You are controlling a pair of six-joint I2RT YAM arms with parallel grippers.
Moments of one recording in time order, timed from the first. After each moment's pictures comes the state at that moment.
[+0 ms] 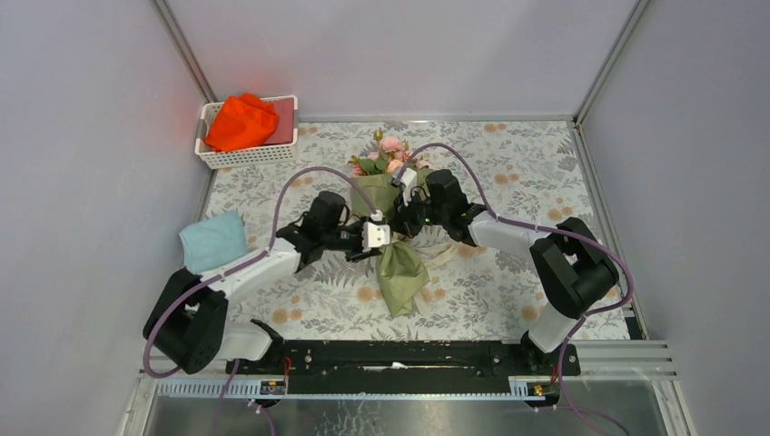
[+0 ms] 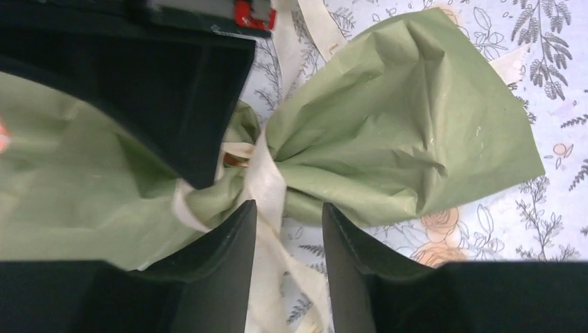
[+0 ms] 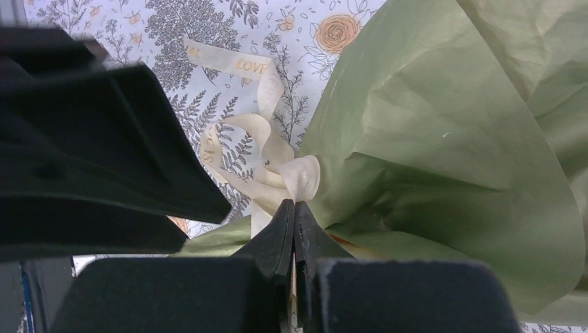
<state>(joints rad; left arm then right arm) -0.54 1.30 0.74 -0.14 0.69 0.83 0.64 1.69 0.95 0.19 -0.56 -0.02</state>
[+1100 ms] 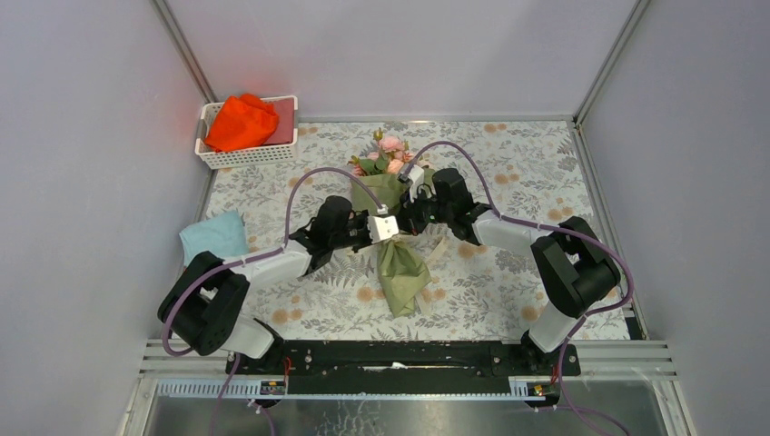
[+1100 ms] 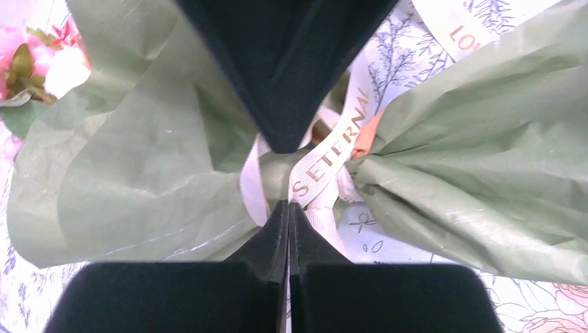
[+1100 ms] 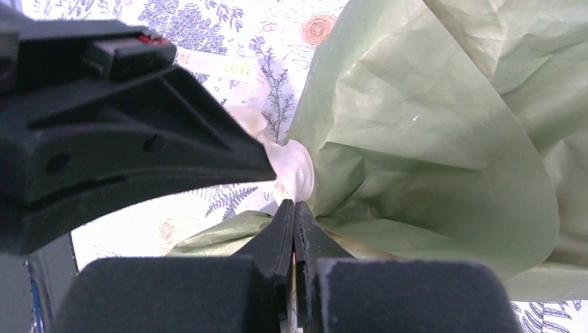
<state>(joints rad) -0.60 1.44 0.64 0.25 0.38 0.69 0.59 1.69 0.93 0.22 -0.57 0.03</state>
